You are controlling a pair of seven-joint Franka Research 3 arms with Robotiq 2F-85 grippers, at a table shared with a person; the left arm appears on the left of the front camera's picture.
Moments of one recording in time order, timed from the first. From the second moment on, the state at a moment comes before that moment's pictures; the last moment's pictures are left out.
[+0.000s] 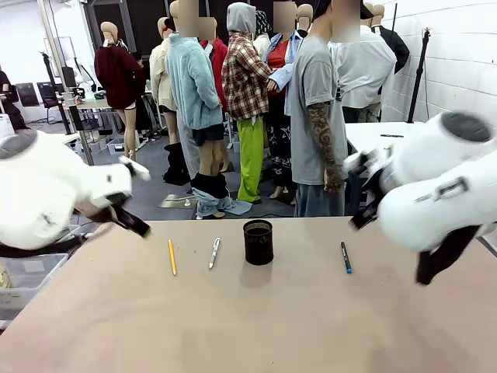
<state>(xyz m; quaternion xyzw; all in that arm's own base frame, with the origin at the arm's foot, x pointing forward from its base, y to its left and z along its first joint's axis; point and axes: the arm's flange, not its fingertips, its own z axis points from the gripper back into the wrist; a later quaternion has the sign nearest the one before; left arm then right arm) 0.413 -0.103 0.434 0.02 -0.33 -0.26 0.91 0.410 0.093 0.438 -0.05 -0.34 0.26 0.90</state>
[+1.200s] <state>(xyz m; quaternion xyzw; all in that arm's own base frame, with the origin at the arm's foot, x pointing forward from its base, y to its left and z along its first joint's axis) 0.322 0.108 0.566 0.09 -0.37 -0.07 0.92 0.341 0.032 0.564 -0.16 -0.38 0.15 0.90</state>
